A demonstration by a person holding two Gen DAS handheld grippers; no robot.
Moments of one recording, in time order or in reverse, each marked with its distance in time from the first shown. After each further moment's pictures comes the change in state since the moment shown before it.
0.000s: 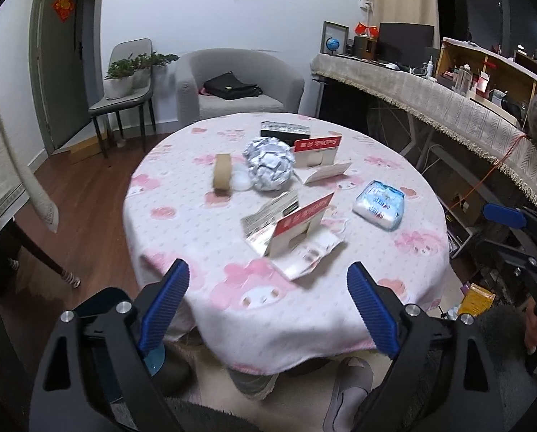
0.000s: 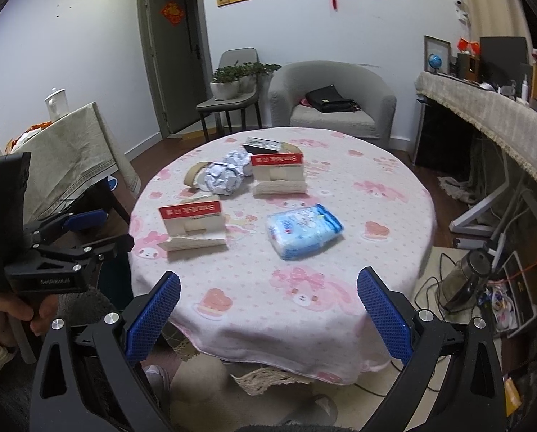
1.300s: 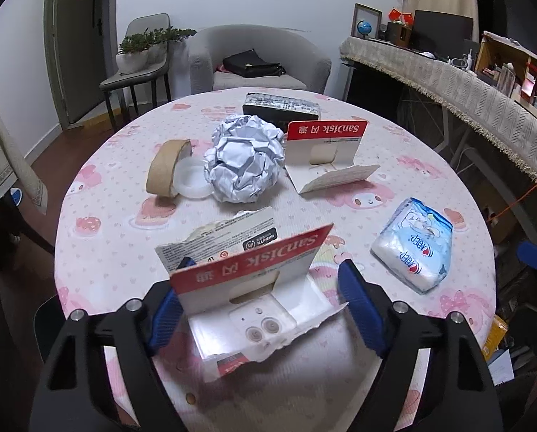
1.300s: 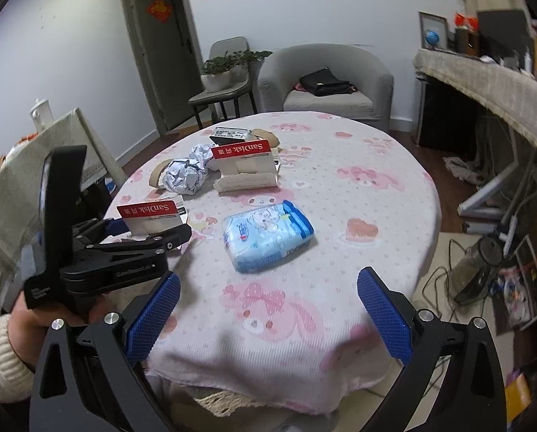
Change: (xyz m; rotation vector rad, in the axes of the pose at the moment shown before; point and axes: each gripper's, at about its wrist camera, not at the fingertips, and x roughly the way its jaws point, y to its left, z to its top) left arm 0.095 -0.029 0.026 -0.089 0.074 0.097; right arm 0.054 -0.042 0.014 0.014 0.056 0.046
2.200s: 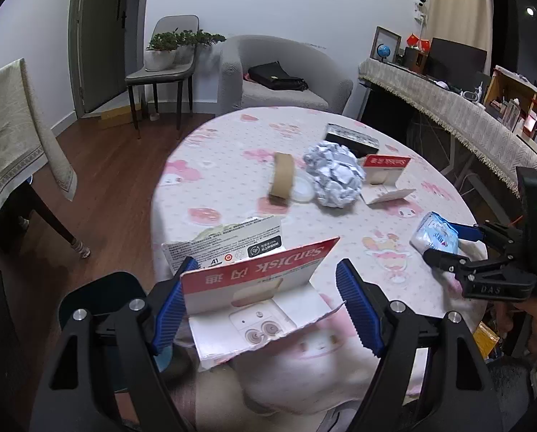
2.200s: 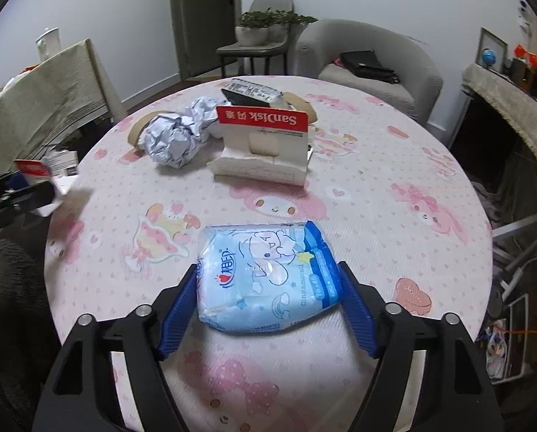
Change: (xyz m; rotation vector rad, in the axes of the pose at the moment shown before) left arm -0.063 0.090 -0.011 -0.084 -0.040 0.002; right arm 0.085 0.011 0.029 -0.178 0.147 -0.001
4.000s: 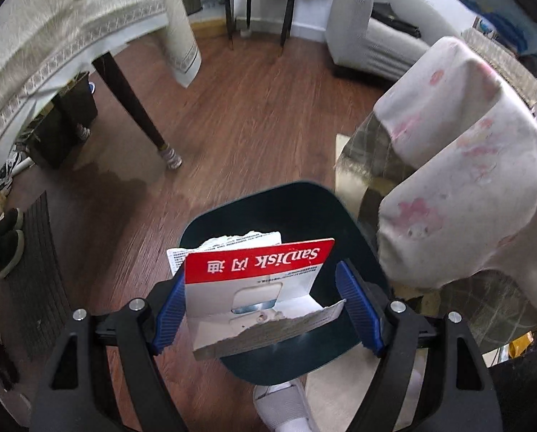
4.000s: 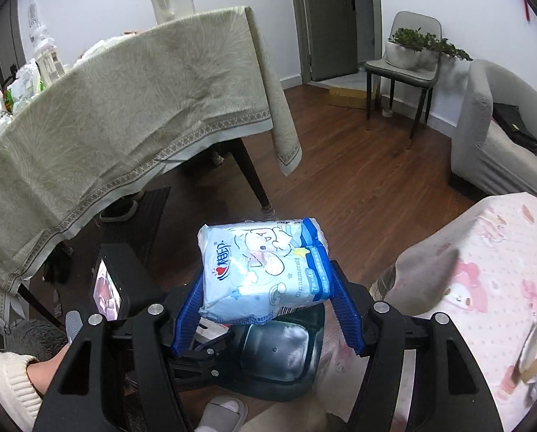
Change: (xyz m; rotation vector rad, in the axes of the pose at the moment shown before) left arm 0.054 0.274 -0.083 -0.168 0.304 0.213; right arm 0.101 0.347 0.152 -0.230 0.019 0.362
